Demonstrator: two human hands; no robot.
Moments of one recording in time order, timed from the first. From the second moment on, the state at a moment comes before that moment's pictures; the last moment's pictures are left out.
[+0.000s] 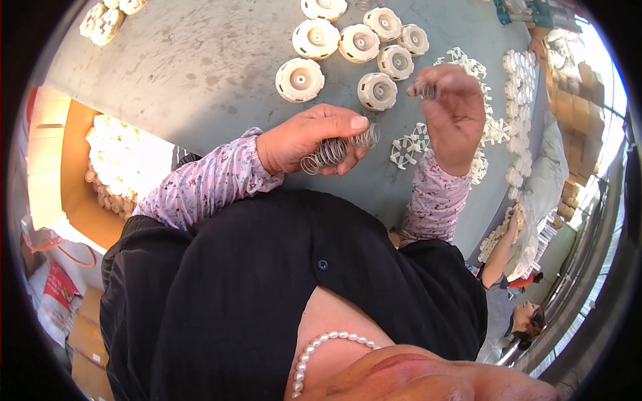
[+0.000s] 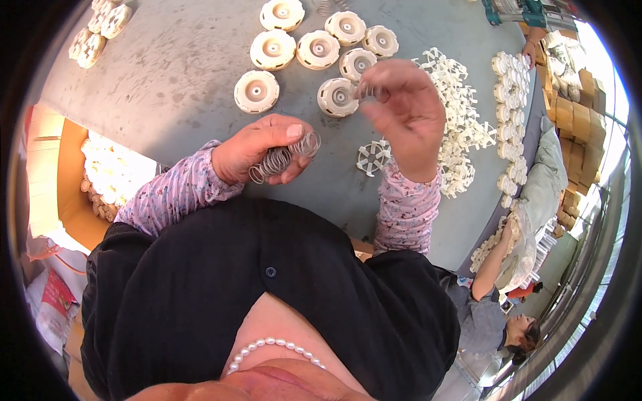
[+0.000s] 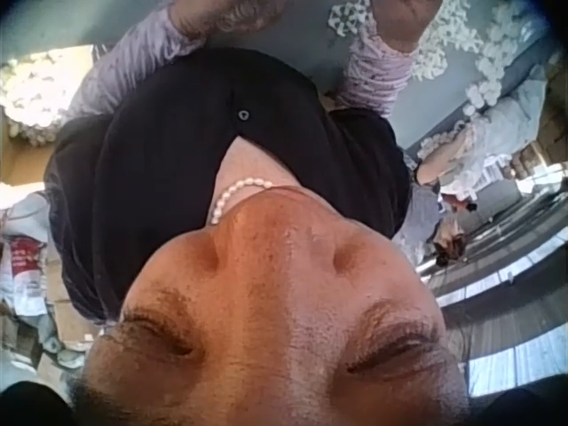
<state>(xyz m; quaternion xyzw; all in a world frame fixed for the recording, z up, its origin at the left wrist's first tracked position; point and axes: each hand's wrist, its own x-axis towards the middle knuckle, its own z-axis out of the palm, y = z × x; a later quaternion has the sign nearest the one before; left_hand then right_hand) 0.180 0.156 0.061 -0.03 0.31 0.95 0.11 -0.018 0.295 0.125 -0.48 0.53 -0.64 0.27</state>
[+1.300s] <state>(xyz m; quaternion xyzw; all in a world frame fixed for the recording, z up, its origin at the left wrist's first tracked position) 0.177 0.165 0.051 -0.05 0.32 0.95 0.02 0.019 0.290 0.131 -0.41 0.60 -0.54 0.42</state>
